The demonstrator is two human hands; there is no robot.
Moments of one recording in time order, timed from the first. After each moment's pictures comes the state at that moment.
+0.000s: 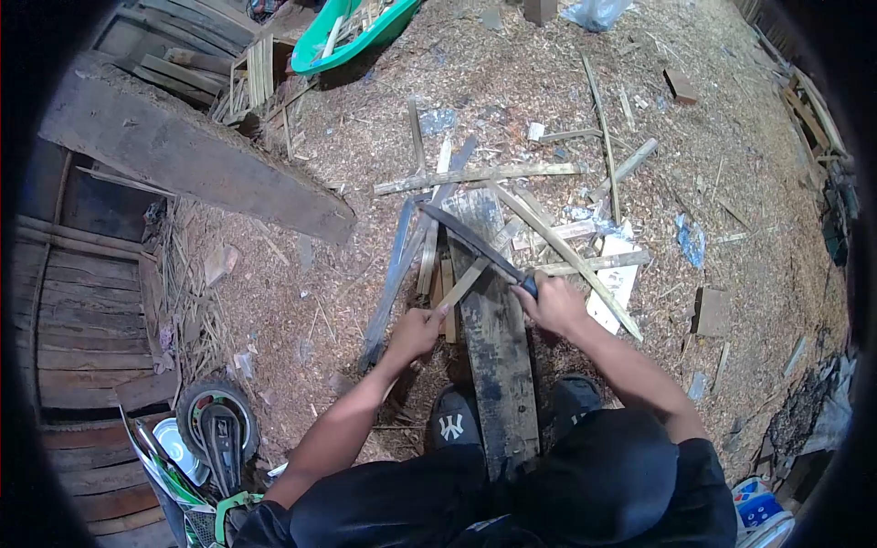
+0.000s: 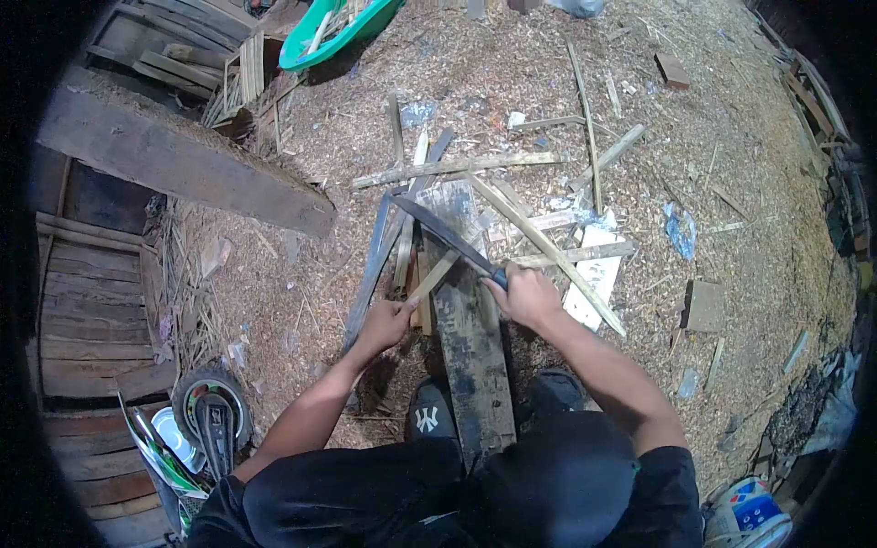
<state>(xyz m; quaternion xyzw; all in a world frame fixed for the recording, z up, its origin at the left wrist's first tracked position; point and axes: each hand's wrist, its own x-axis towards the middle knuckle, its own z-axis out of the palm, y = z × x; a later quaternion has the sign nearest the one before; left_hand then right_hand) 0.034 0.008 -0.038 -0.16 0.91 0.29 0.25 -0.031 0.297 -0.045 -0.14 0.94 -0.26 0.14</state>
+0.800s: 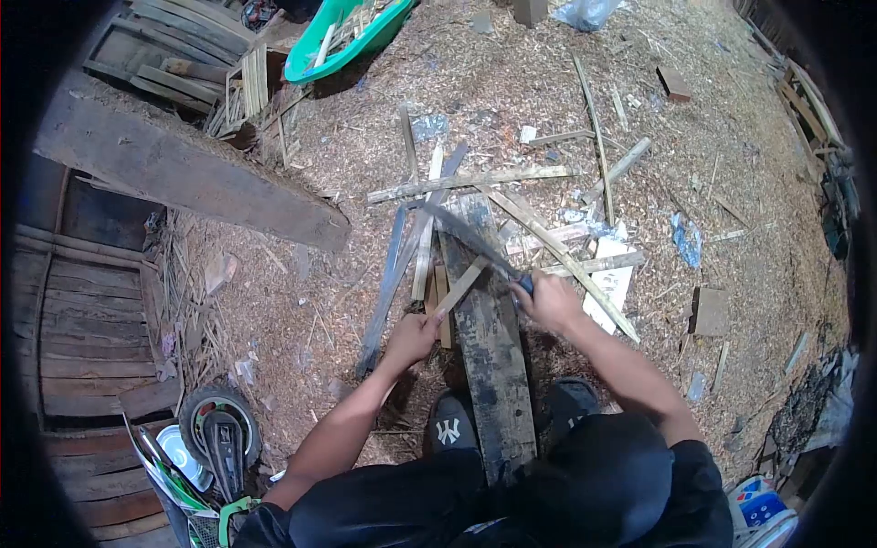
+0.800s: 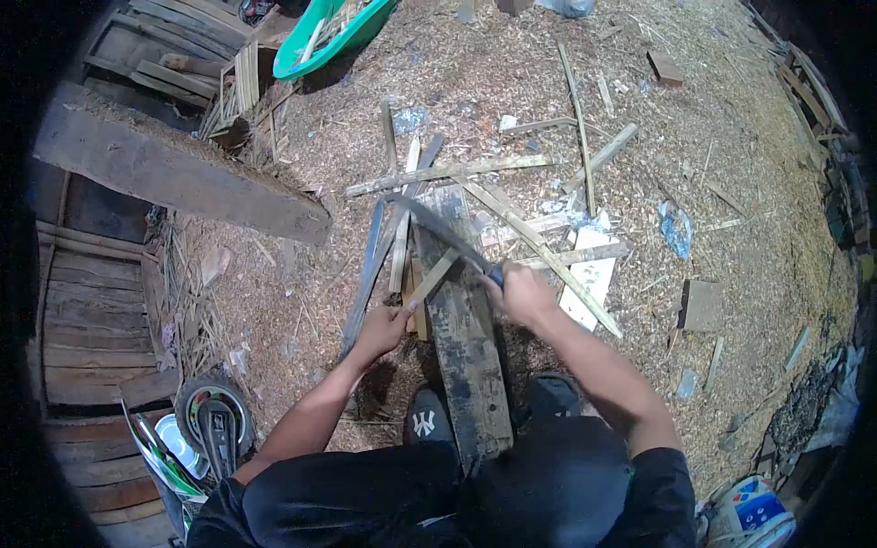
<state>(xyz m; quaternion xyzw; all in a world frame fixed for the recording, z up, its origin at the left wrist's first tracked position) 0.034 0.011 -0.039 -0.14 0.91 0.29 0.25 -0.043 0.299 -0.041 -0.11 0.94 -0.28 0.17</state>
